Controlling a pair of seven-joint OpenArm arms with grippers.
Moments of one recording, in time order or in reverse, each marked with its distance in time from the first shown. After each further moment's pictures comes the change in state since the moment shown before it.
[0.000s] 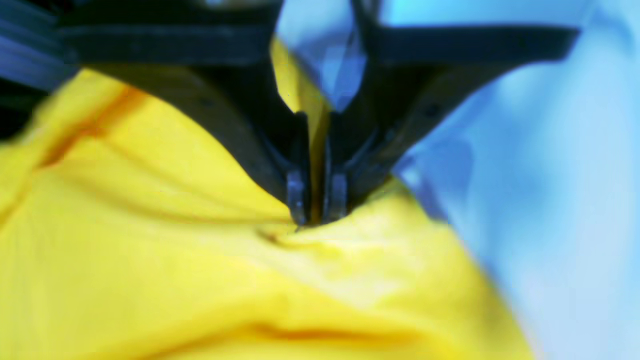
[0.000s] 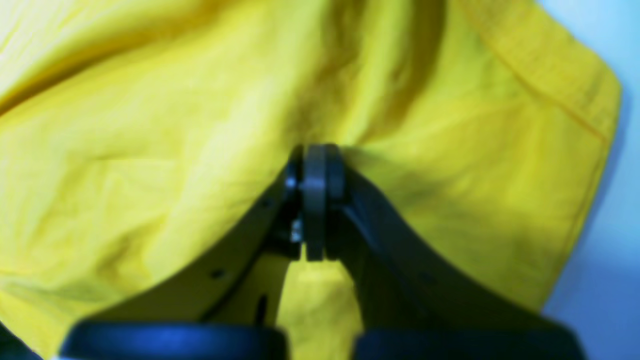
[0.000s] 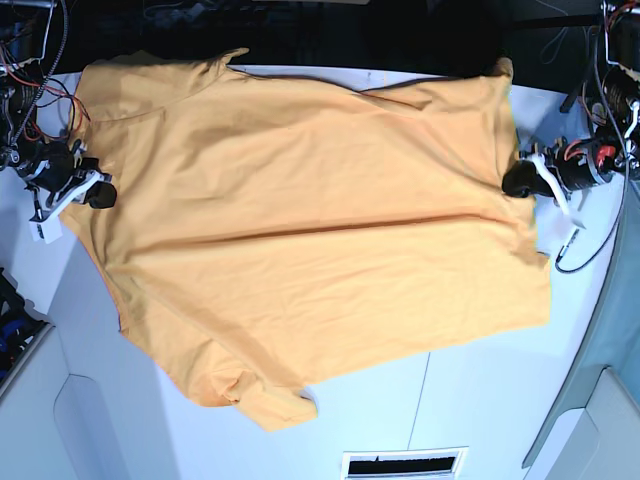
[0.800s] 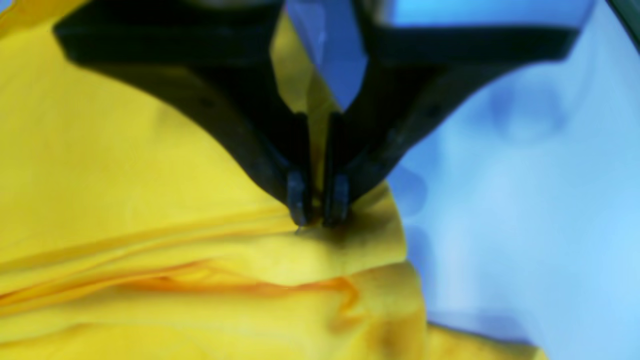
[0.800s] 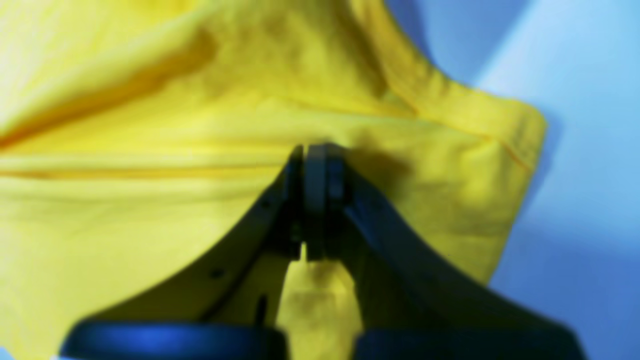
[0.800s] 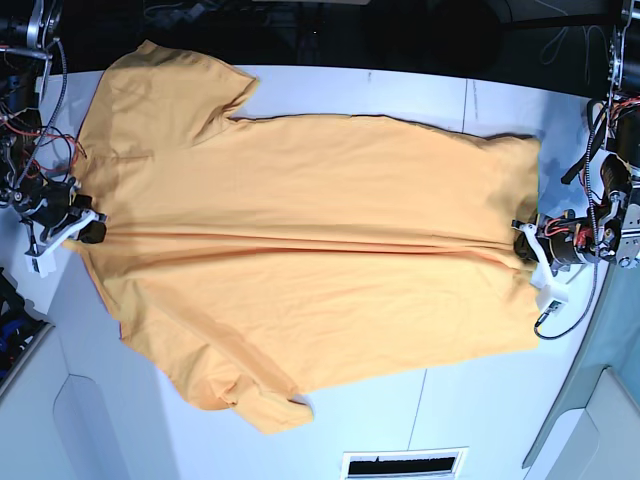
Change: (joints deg) left arm -19.6 -1.1 16.7 -11.2 12.0 9.6 -3.3; right arm 12.8 -0.2 0.0 -15.6 -9.2 0.3 7.3
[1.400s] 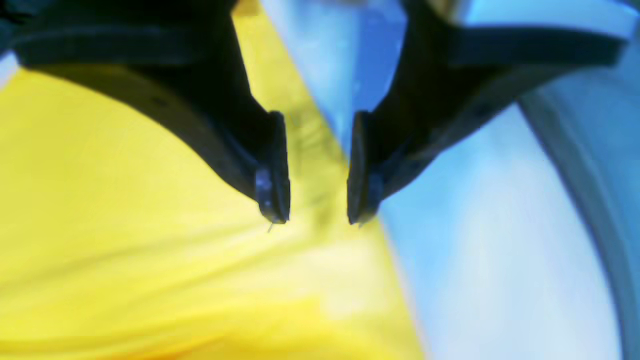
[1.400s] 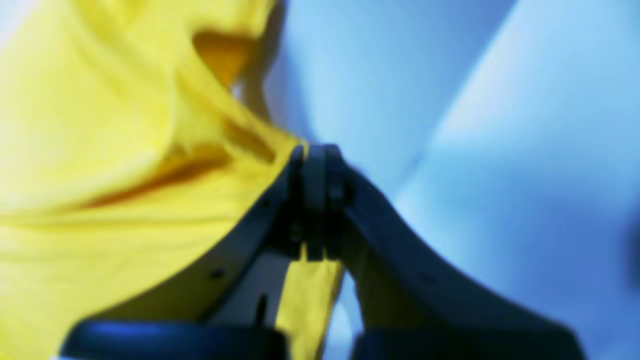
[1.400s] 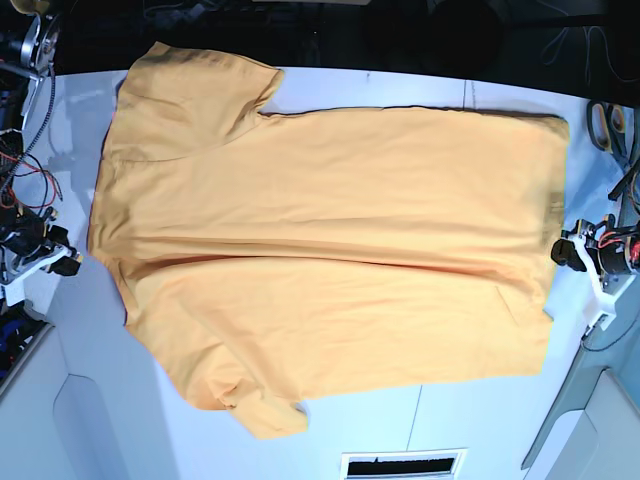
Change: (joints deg) left arm 1.1 -11.7 0.3 8.1 -20.4 -5.2 8.6; right arm -0.6 0.0 11.0 12.2 6.1 -1.7 -10.2
